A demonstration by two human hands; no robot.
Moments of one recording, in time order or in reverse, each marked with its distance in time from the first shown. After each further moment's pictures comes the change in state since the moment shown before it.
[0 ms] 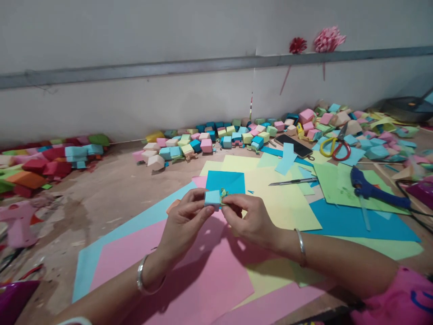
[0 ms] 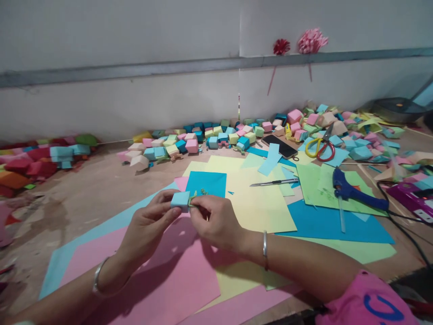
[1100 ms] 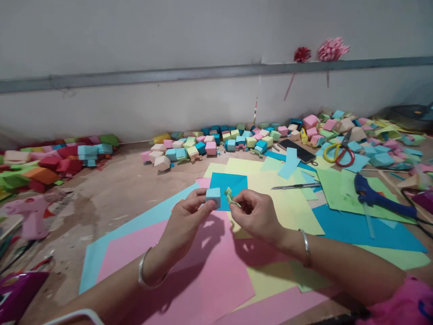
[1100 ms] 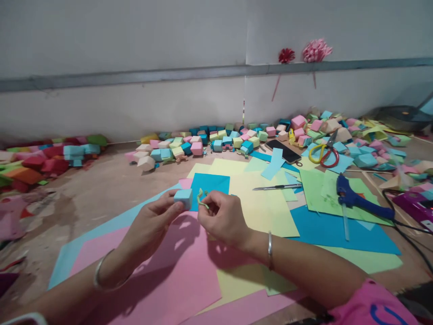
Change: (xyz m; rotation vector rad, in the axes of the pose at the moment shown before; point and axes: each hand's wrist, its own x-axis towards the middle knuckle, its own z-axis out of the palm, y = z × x) left_hand 0.002 0.005 0.000 -0.217 0.021 -0.173; right_hand 0.004 0.000 -0.003 0.046 0.103 0.139
